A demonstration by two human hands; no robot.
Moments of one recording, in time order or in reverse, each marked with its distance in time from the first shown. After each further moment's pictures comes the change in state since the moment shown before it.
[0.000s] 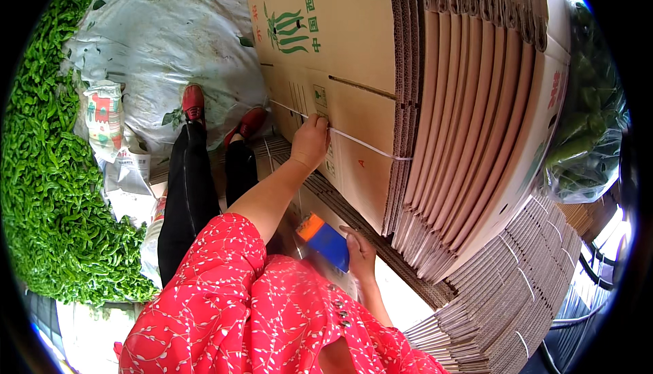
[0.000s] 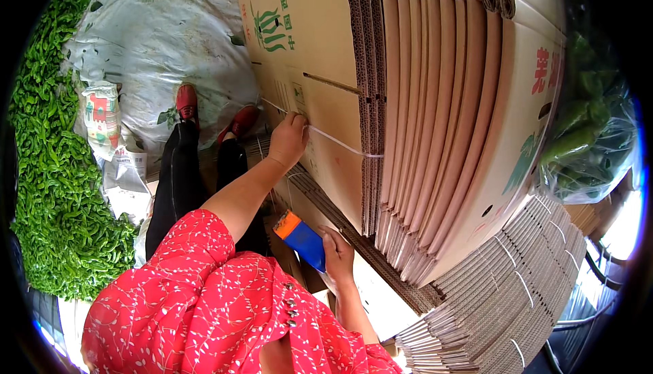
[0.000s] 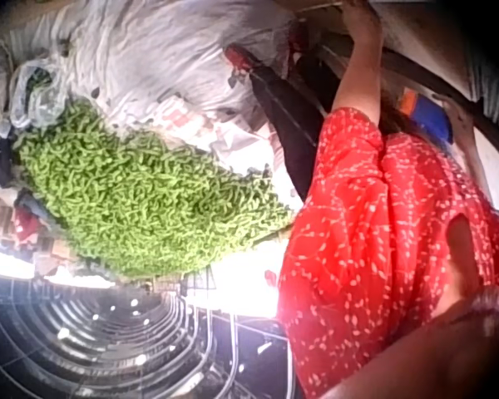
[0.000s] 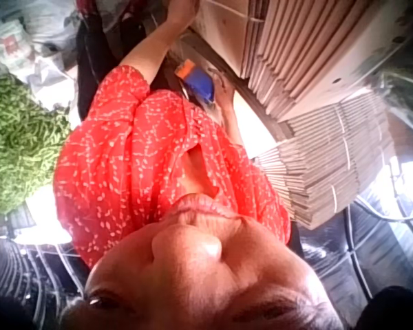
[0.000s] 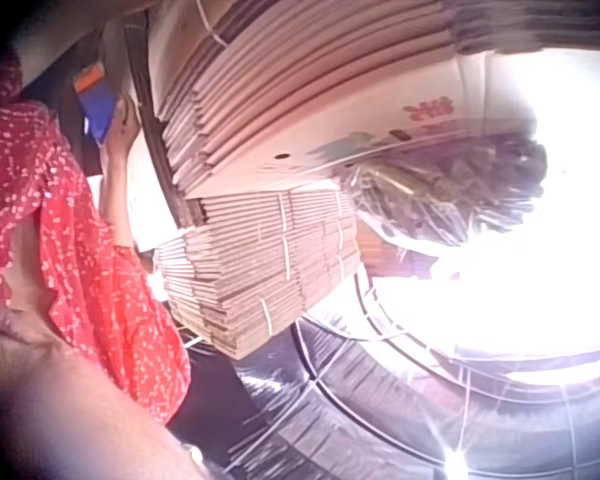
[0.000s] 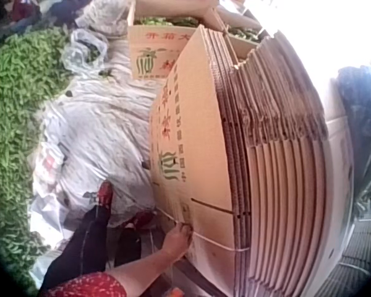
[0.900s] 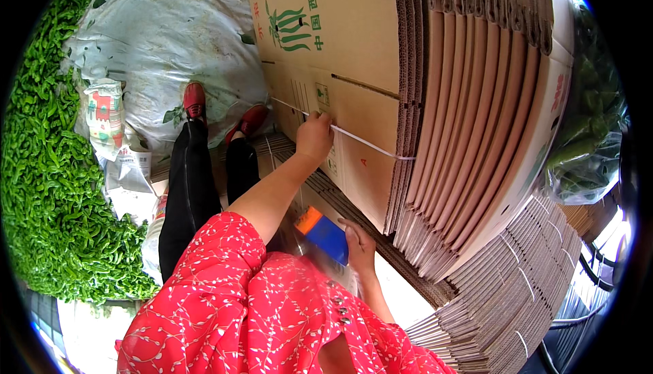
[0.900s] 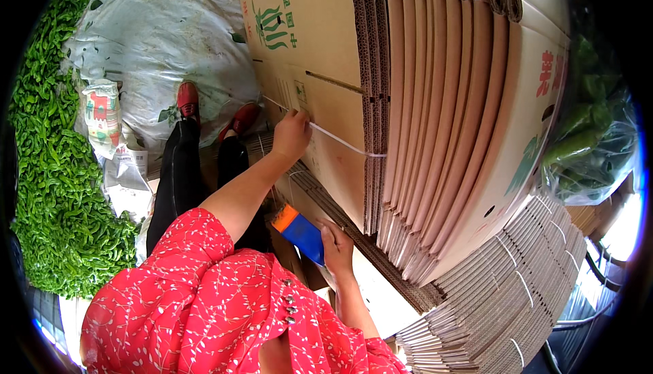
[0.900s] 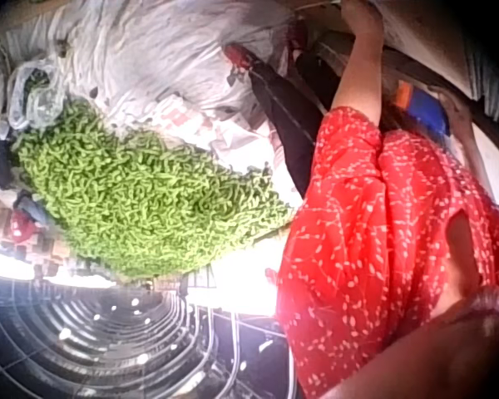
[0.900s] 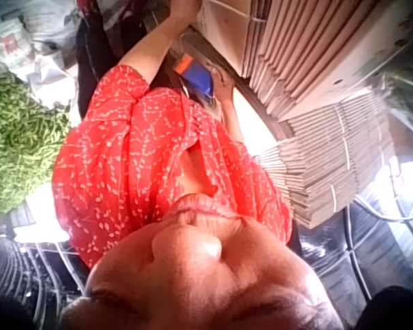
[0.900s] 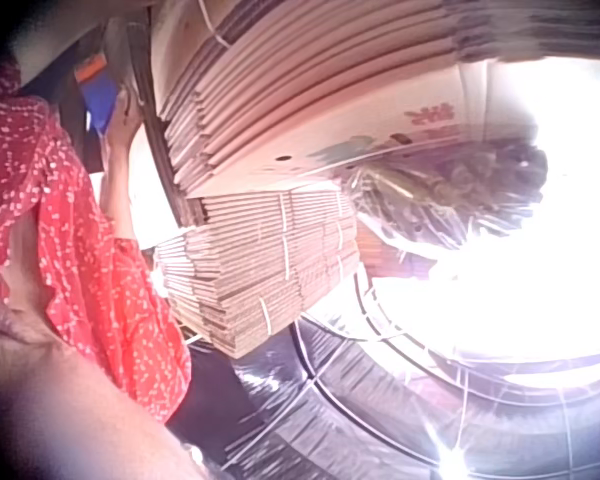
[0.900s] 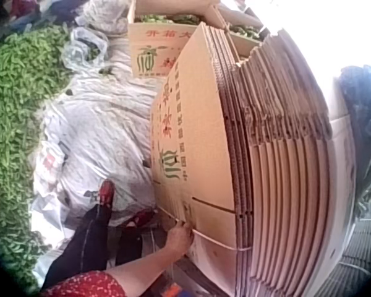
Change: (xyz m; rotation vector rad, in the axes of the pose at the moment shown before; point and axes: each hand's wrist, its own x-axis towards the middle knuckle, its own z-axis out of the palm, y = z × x) left_hand 0.009 0.012 -0.003 -0.045 -0.027 -0.178; right_hand 0.014 -0.003 0.007 -0.027 -0.022 -0.027
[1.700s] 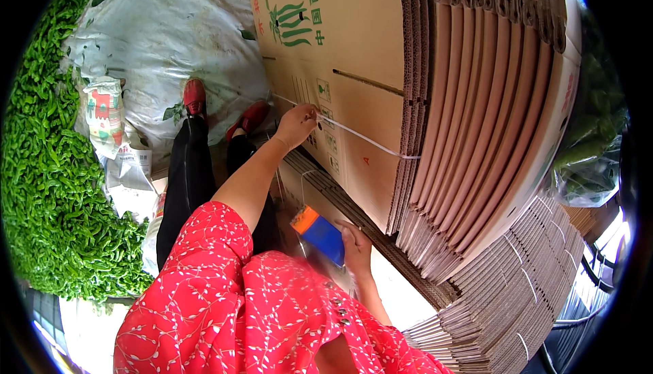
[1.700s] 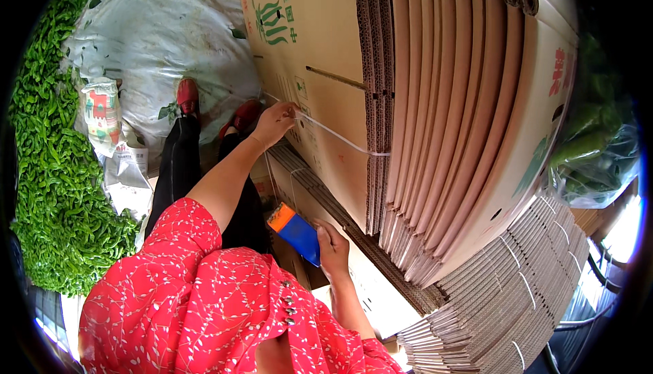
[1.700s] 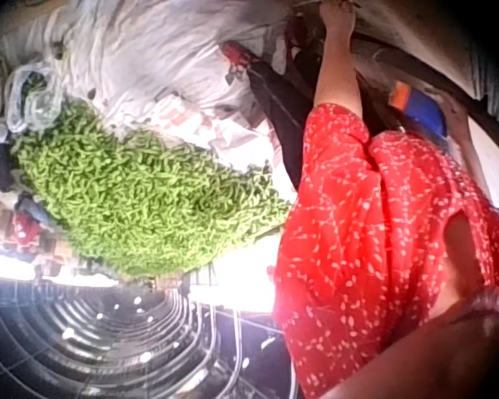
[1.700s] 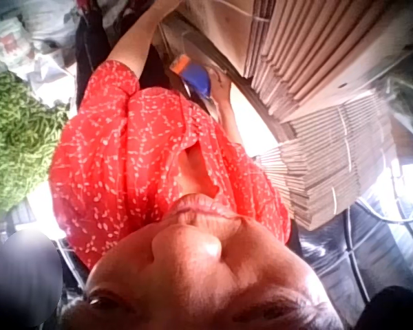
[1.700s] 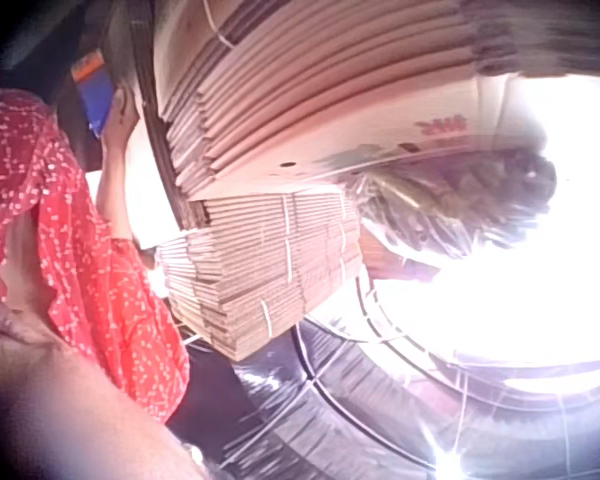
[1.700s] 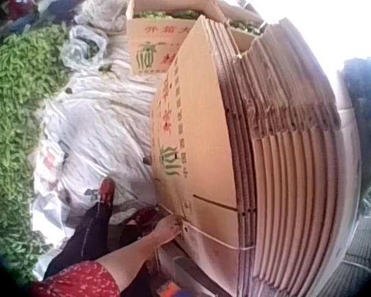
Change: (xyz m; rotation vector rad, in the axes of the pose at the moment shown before) left_hand 0.021 -0.062 -0.023 -0.432 -0.294 -0.094; right_hand -0.004 -0.001 0.010 0.064 -0.021 0.083
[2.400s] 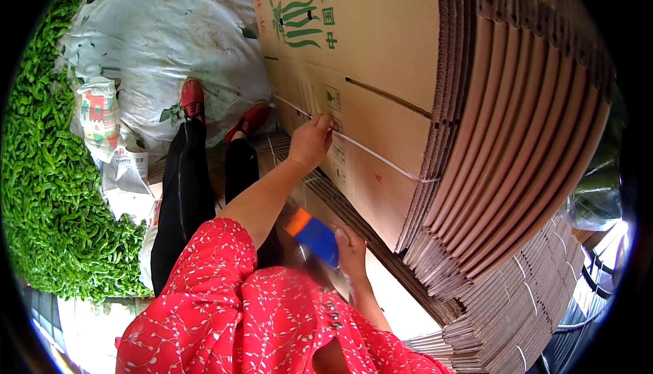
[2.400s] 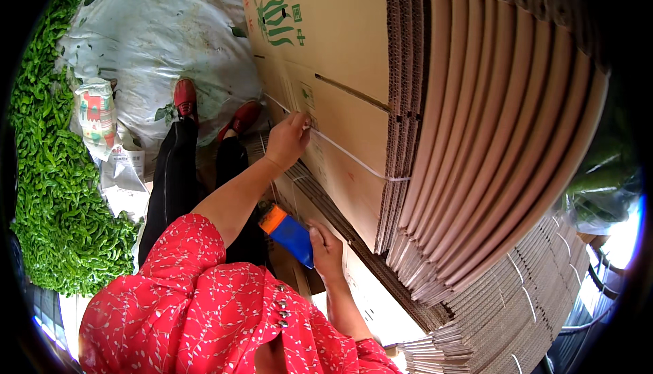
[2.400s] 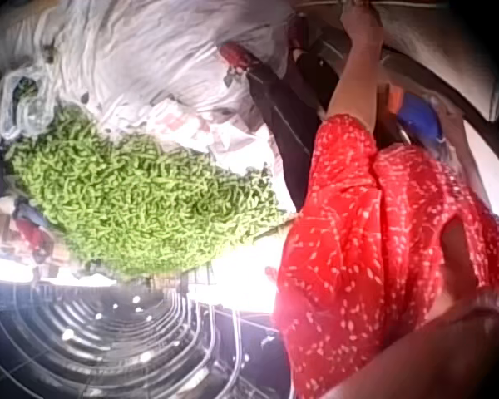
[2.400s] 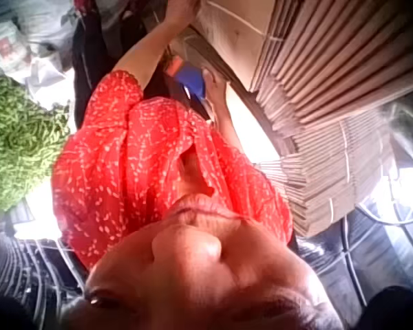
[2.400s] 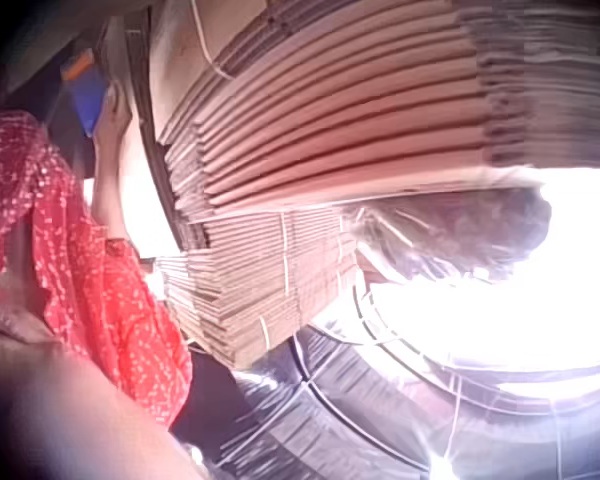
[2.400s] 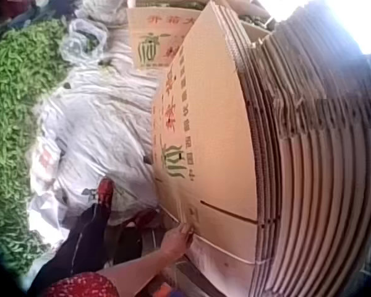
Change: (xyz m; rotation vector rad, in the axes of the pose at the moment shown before) left_hand -0.006 0.002 0.030 0.420 0.246 0.290; right_hand 0.035 0.012 0.032 0.014 -0.010 -0.007
